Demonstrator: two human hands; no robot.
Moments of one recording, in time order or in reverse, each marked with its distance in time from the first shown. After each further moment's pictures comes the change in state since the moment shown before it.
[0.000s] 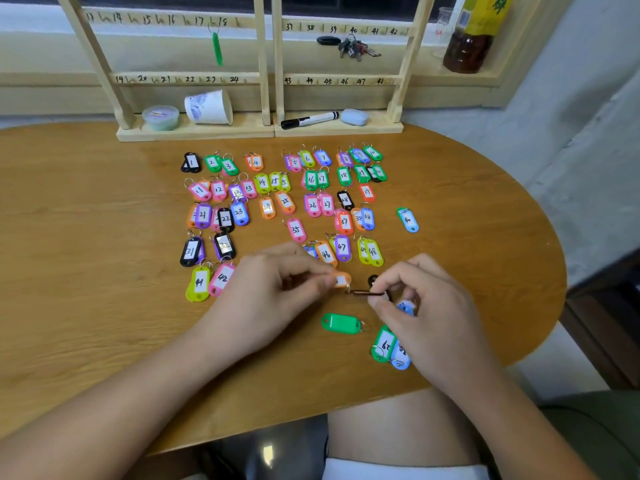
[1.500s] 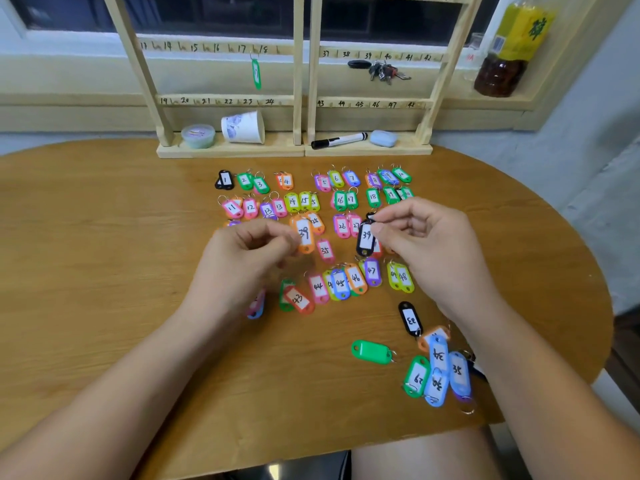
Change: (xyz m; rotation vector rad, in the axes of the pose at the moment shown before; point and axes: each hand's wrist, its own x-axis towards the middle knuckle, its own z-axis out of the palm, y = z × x) left_hand 0.019 -0.011 -0.052 -0.455 0.331 -0.418; right_hand 0.108 -0.028 0.013 0.516 -0.016 0.026
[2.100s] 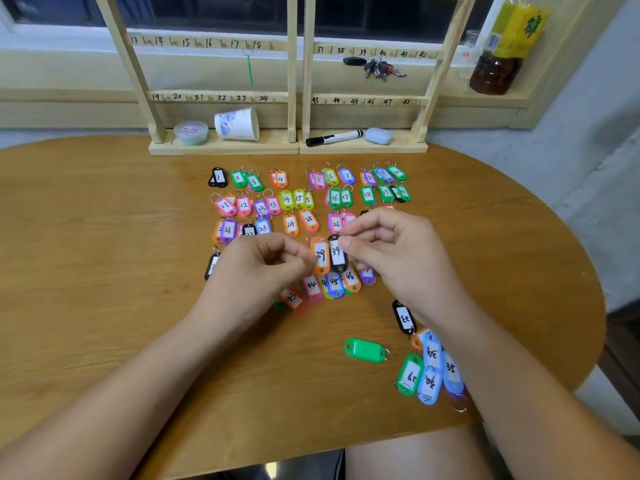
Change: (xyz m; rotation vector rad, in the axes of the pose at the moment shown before) left_hand -0.002 -0.010 0.012 0.135 -0.181 0.051; right_hand -0.006 0.004 0.020 0.110 -0.145 0.067
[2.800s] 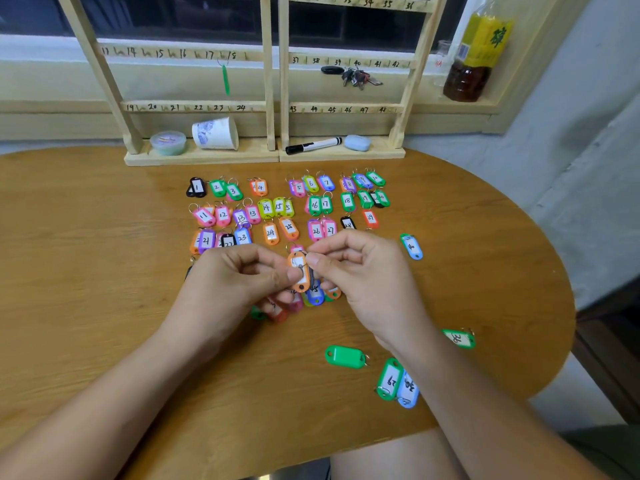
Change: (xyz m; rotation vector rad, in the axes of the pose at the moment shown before) left_hand -0.003 0.007 0.006 -0.257 -0.034 -0.137; right_hand -0.015 0.008 0.018 0.052 0.064 0.023
